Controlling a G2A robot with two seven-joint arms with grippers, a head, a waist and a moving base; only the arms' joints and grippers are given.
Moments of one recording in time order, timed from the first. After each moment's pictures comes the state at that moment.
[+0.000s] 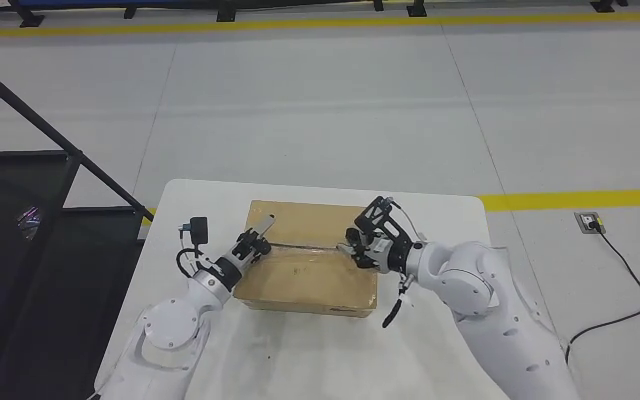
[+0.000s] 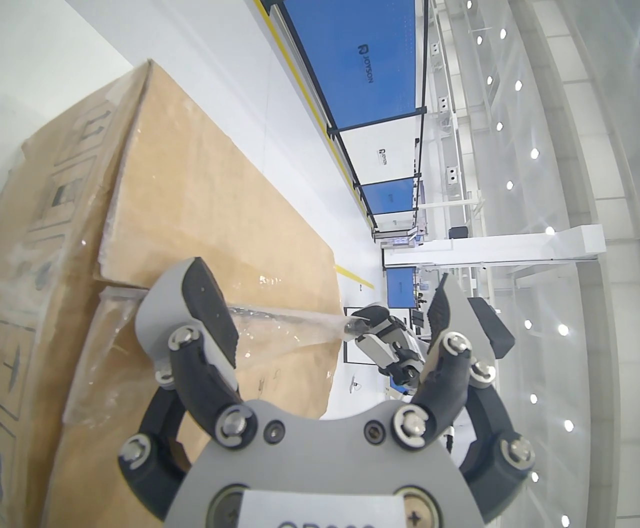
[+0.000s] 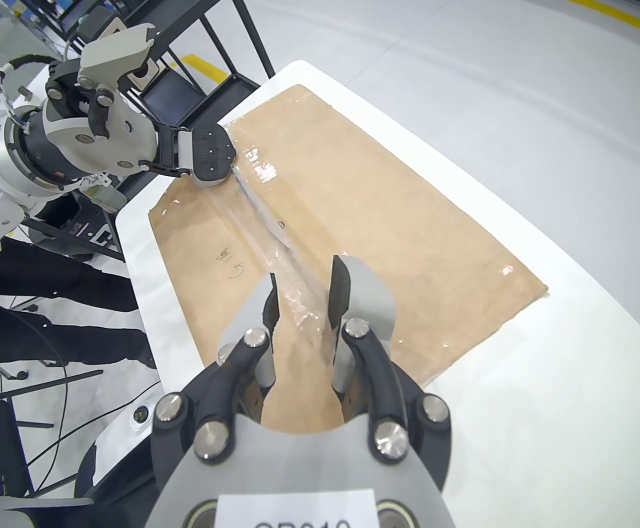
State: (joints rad) left arm 1.13 -1.22 -1.38 -1.67 -0.01 0.06 -0.41; right arm -0.79 -1.22 1.13 -1.59 -0.76 -0.39 0.80
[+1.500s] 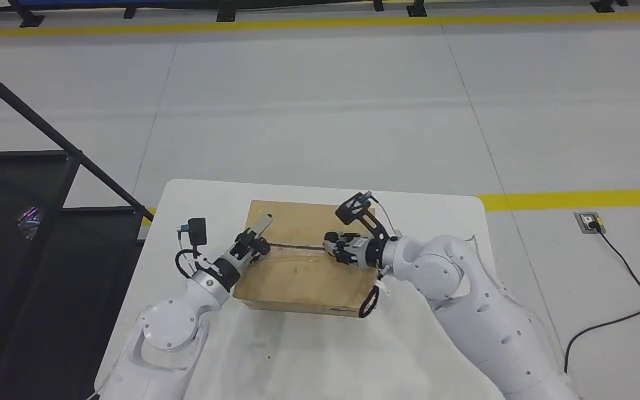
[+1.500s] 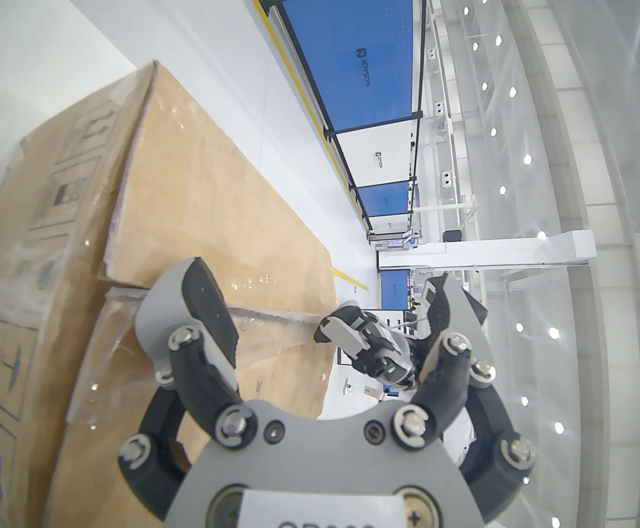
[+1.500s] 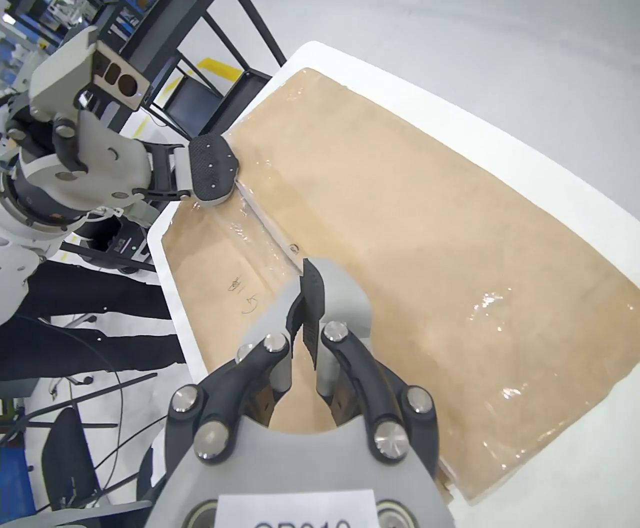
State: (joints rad) left arm 1.14 -1.22 -1.39 -1.67 -0.04 0.06 -0.40; right arm -0.64 -1.27 0.96 -1.37 -0.56 -0.28 0.79
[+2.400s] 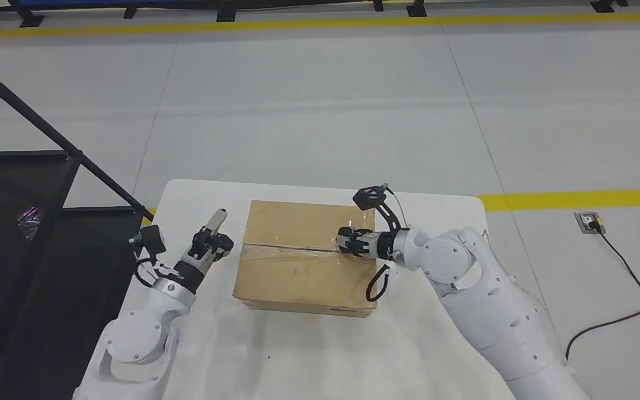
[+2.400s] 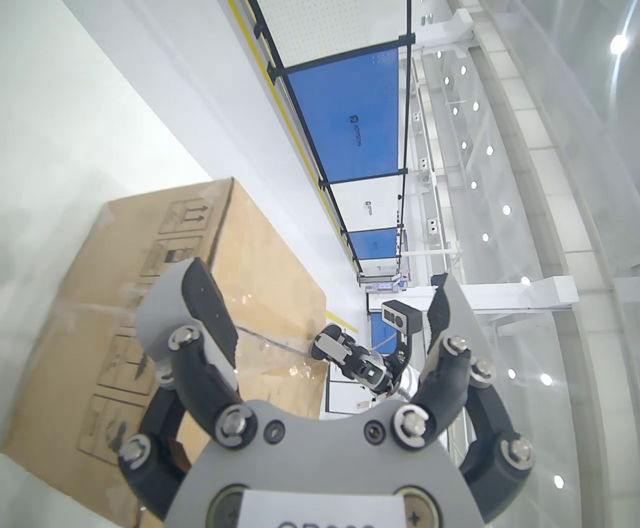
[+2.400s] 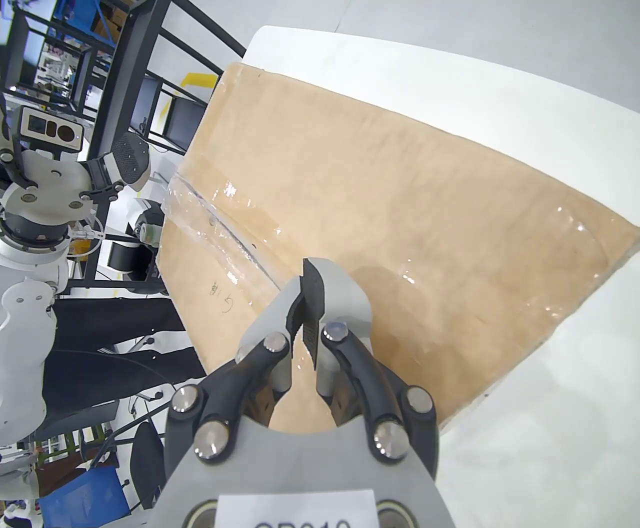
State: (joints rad) left arm 1.23 -1.21 -1.56 -1.71 -0.09 0.04 -0.33; right arm -0.61 -1.27 1.01 -1.29 -0.44 -0.18 0.88
